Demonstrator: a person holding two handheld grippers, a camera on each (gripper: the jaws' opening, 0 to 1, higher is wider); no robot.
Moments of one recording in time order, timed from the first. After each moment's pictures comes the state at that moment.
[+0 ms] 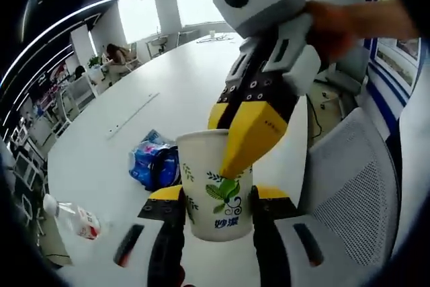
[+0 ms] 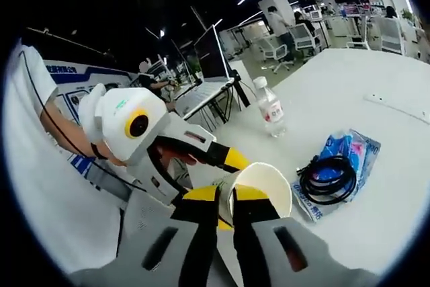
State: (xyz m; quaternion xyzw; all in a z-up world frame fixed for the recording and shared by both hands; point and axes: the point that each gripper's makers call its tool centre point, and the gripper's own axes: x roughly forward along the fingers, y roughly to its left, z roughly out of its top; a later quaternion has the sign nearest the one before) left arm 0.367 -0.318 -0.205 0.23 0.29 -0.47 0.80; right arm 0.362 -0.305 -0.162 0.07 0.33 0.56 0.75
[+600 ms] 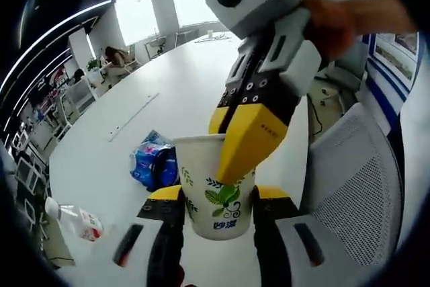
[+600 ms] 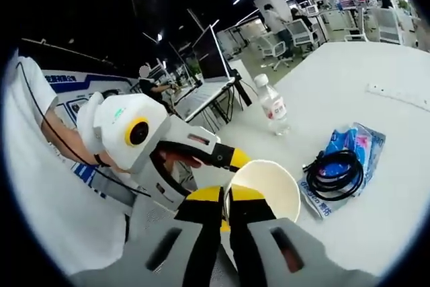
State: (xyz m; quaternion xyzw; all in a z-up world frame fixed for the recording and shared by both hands) left arm 0.370 -0.315 -0.208 0.25 0.28 -0.46 0.80; right arm 0.360 -0.297 -0.164 0.09 0.34 0.55 0.75
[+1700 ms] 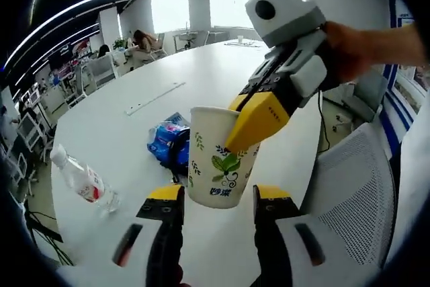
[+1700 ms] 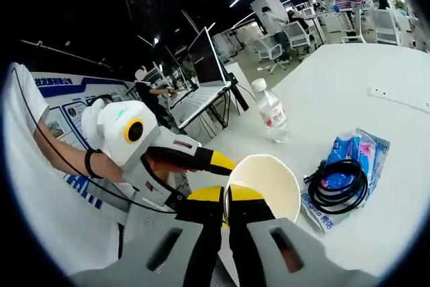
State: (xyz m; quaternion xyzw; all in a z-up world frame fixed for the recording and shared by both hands) left arm 0.372 -0.264 -0.208 0.14 0.31 -0.40 0.85; right arm 0.377 -0.275 -0.165 0.10 0.34 0.55 0.76
